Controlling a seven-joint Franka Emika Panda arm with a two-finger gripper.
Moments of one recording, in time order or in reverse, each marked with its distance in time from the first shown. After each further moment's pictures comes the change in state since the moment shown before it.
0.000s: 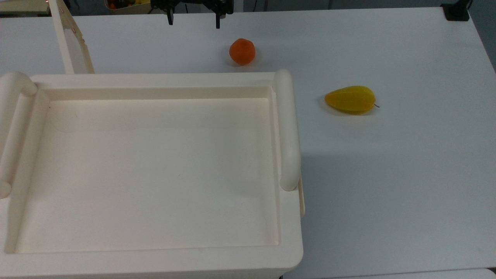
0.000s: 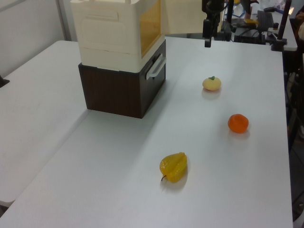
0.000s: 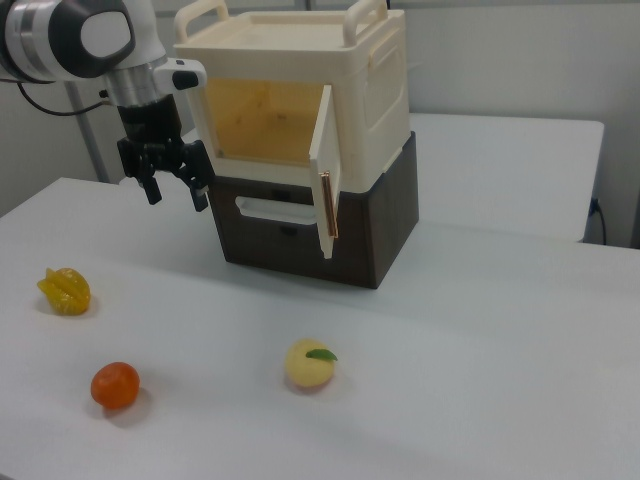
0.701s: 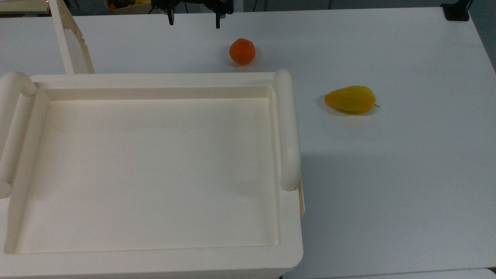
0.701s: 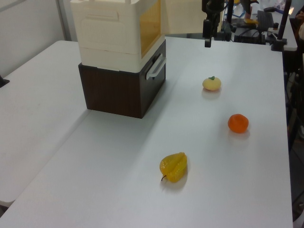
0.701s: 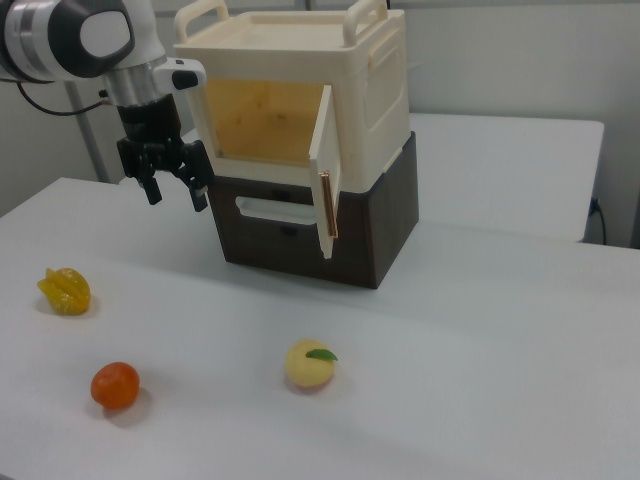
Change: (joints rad) arm 0.000 -0.001 0.000 0.000 0.000 0.000 -0.001
